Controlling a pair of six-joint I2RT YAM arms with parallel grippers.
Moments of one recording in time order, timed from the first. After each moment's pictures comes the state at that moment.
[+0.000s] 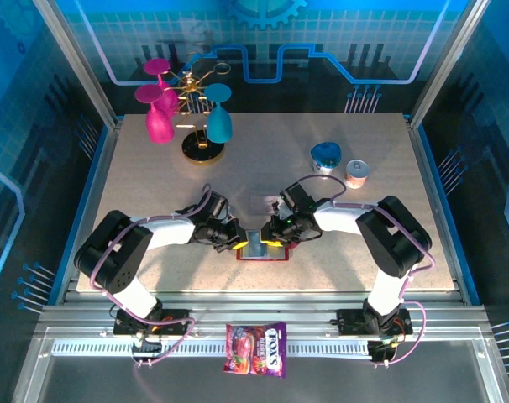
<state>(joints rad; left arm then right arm) -0.49 1.62 0.68 -0.11 0.54 -0.95 0.61 1.78 0.90 -0.23 -0.59 0.76</state>
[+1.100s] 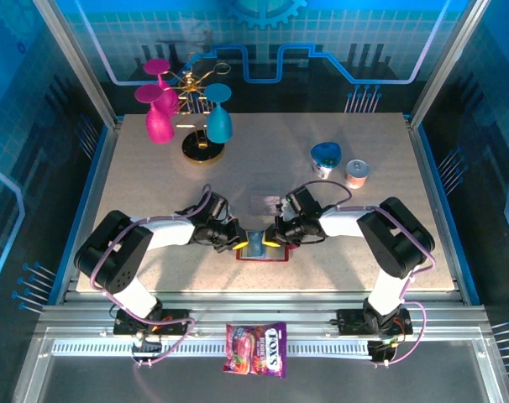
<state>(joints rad) -0.49 1.62 0.67 -0.08 0.54 -0.95 0.57 1.75 0.79 -0.05 -0.67 0.84</state>
